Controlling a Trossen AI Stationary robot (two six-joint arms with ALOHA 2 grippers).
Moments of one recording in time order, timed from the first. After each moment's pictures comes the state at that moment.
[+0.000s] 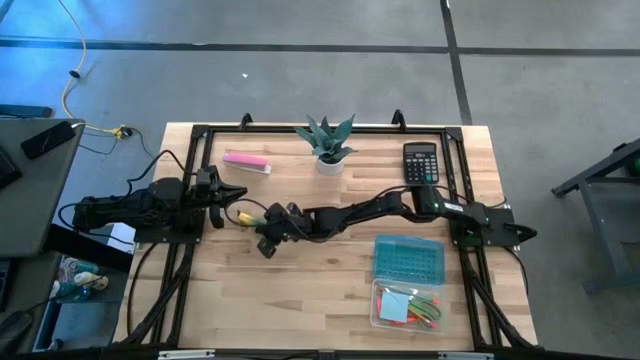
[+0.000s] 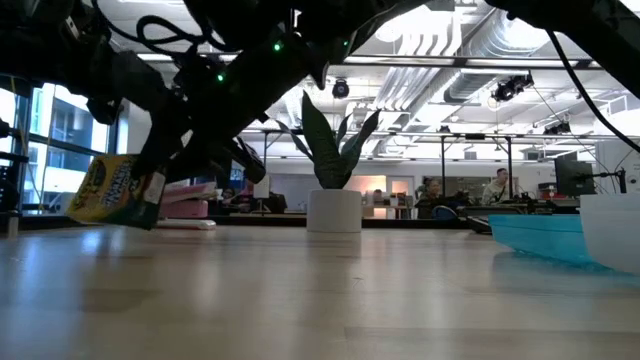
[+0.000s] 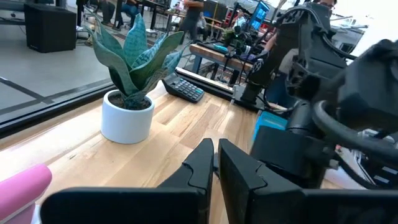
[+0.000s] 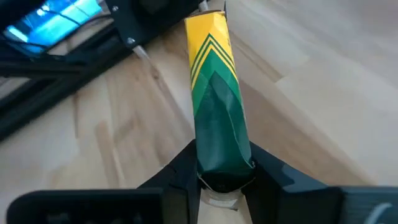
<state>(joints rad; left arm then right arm) 0.16 0.01 0.16 -0.24 -0.22 -0.30 0.11 2.42 1.91 -0.13 0.23 0.61</state>
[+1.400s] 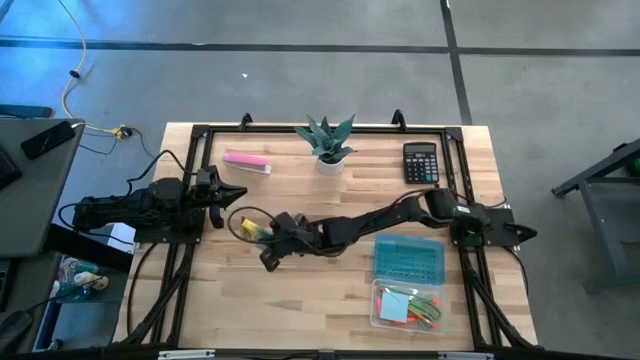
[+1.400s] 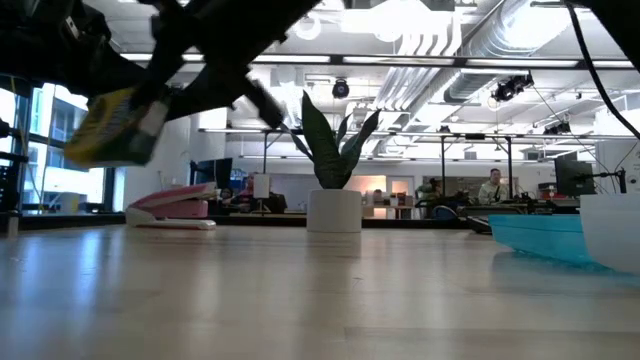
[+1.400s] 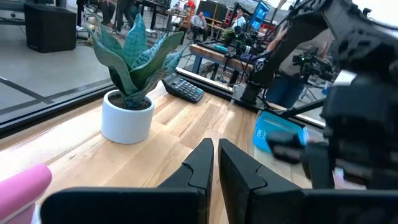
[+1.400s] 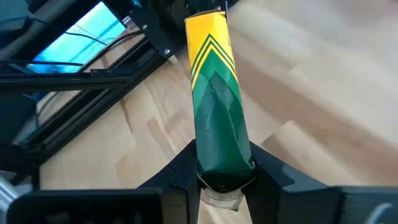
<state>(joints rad) 0.16 0.01 0.16 -0.24 -0.22 -0.30 0.23 2.29 1.92 -0.26 0.35 0.80</state>
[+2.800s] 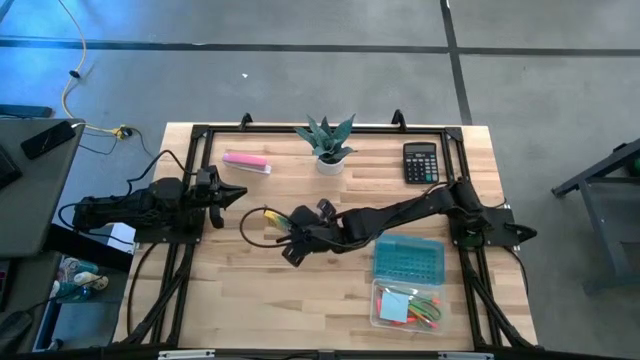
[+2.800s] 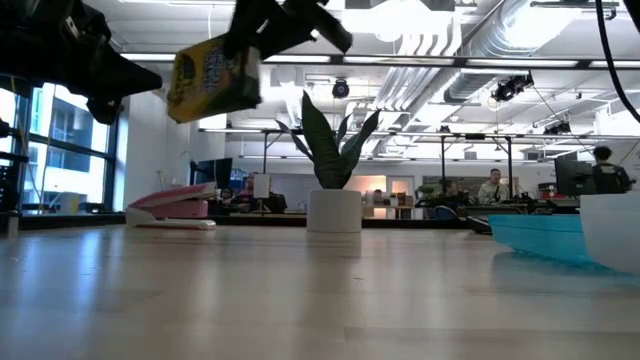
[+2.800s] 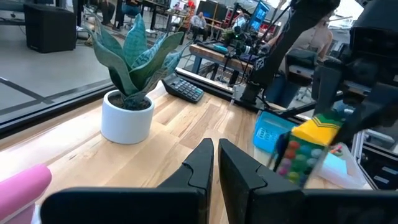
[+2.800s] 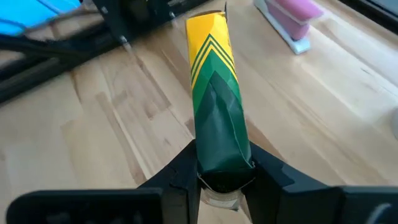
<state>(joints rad) 0.16 0.01 0.16 -0.24 -0.22 -0.30 0.27 2.09 1.91 -0.67 0.51 0.67</state>
